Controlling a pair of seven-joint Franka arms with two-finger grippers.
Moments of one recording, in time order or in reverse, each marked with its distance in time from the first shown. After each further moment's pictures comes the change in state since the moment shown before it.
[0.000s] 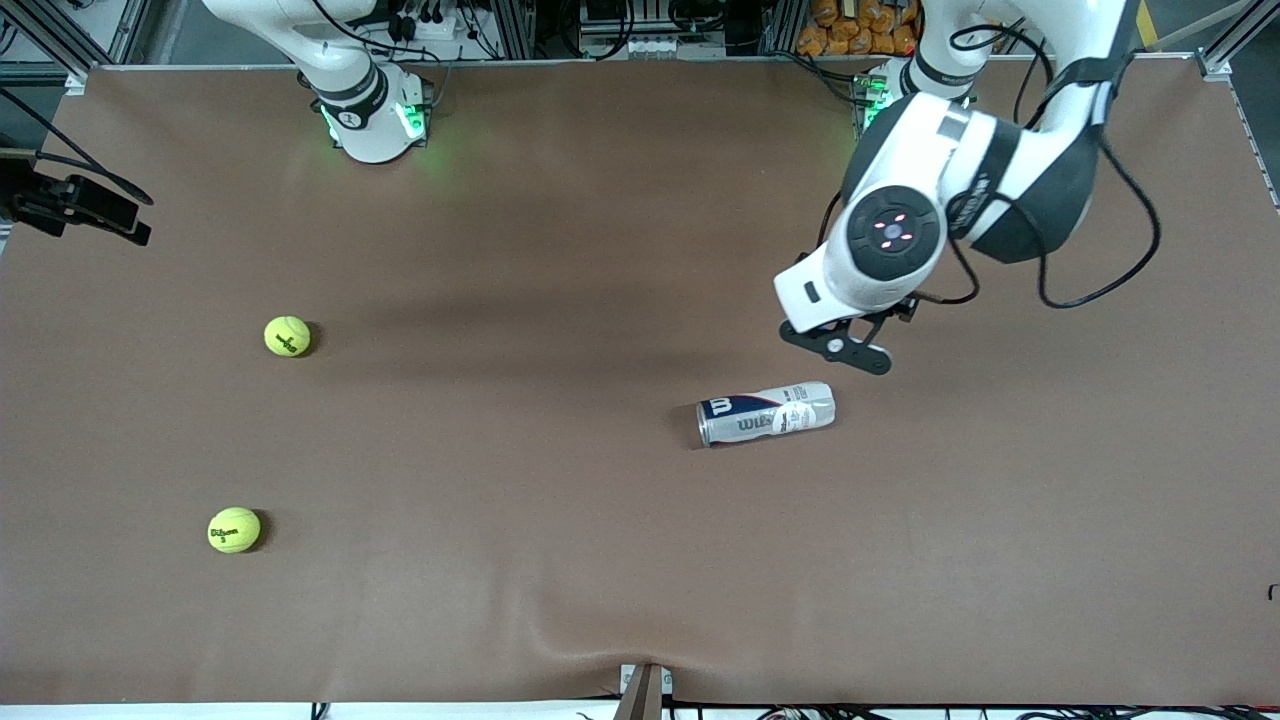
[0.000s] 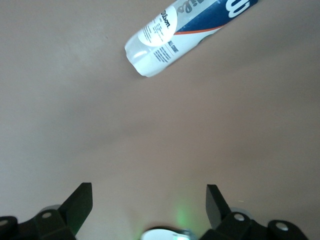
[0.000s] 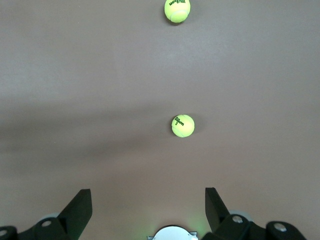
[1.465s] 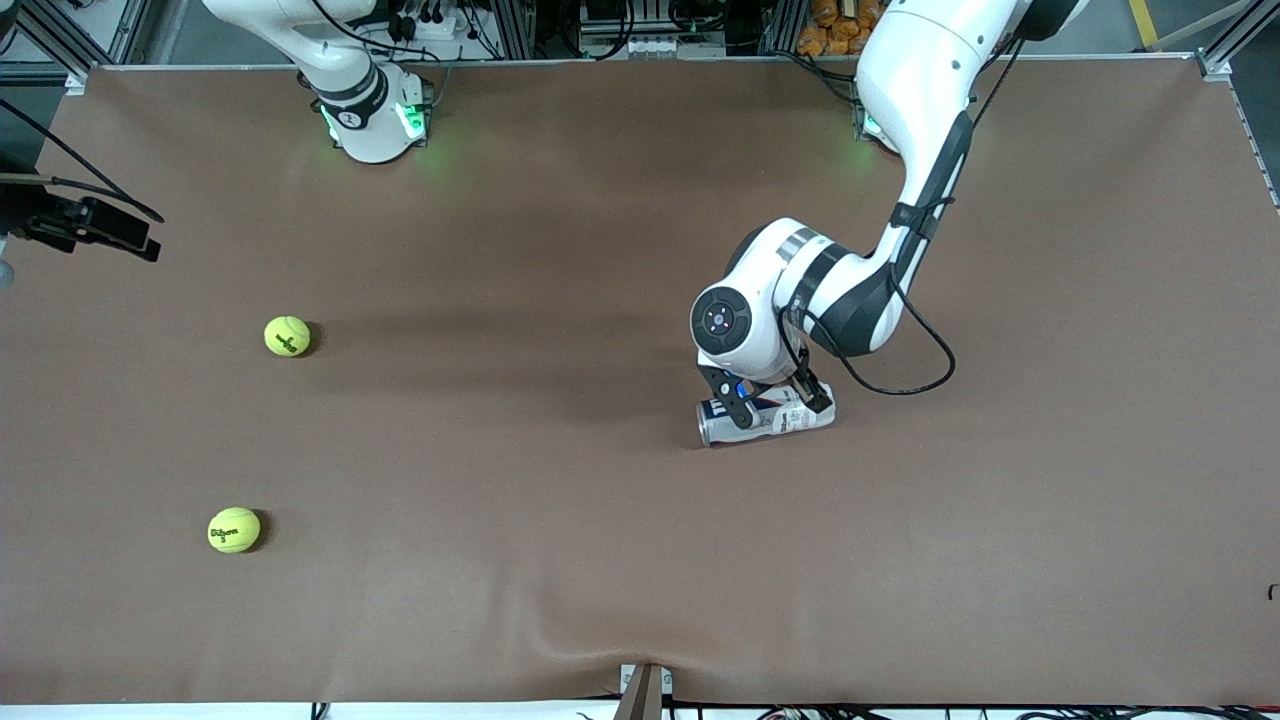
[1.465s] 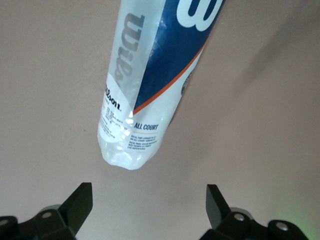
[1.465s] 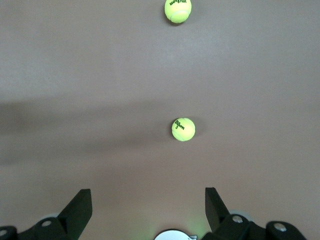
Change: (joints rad) left arm -0.085 0.297 0.006 0.038 0.206 0.228 0.395; right arm 0.002 0.045 0.000 -0.001 0.000 0.033 0.000
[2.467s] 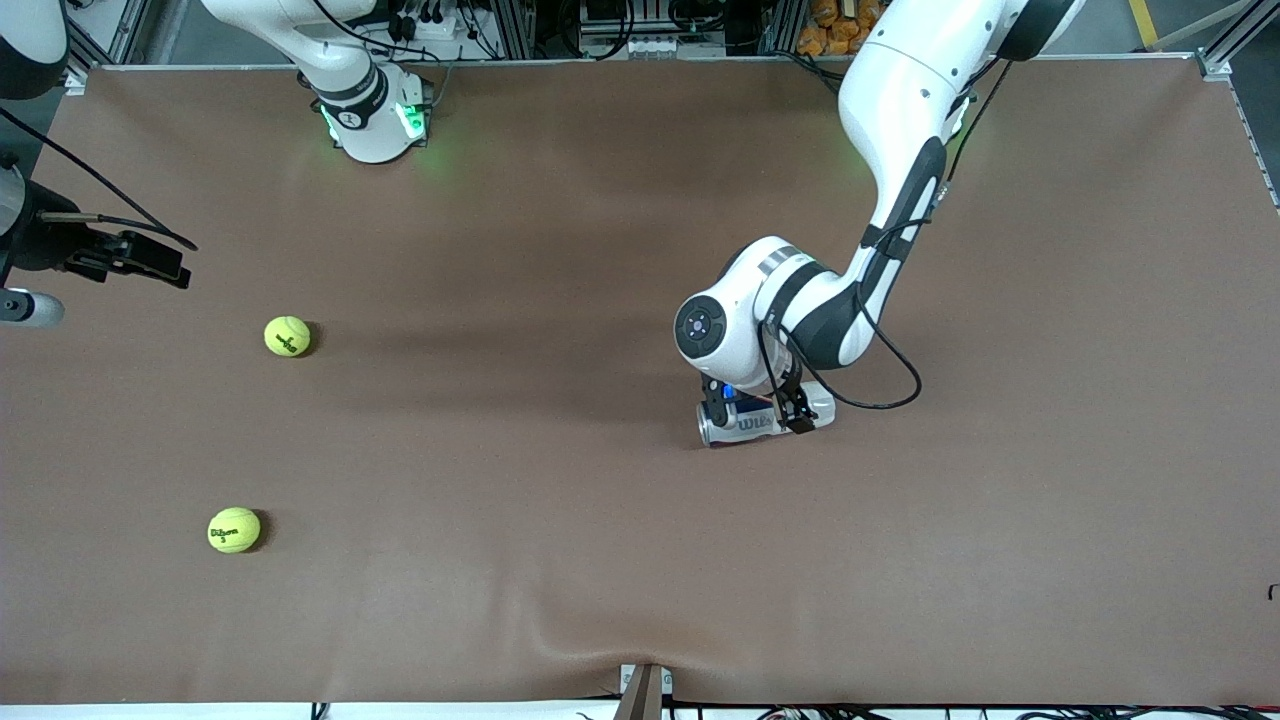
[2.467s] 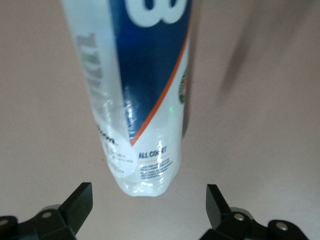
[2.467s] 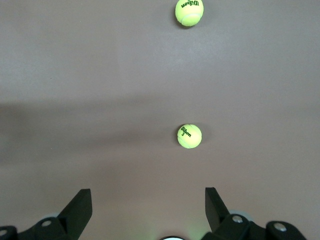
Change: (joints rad) left arm -0.018 0.066 -0.004 0.001 0.126 0.057 0.262; right arm 0.030 0.041 0.004 0.000 0.000 0.031 0.000
